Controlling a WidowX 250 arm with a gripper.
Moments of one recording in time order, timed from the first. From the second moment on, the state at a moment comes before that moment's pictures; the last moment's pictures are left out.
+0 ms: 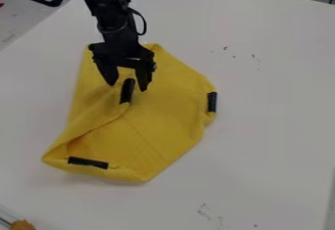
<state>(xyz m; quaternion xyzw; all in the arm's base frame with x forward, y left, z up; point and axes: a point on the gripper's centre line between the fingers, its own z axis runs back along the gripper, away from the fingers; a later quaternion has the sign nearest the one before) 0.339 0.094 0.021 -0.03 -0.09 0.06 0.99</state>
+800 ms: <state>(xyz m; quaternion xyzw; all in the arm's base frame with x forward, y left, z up) 0.344 0.105 0.010 -0.04 -0.09 0.06 0.99</state>
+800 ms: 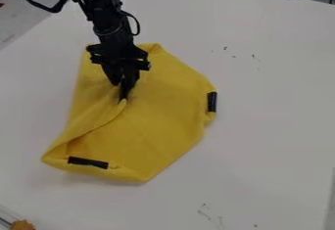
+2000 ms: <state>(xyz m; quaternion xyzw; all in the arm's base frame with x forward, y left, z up) 0.274 0.210 0.052 0.00 -0.13 0.20 0.97</state>
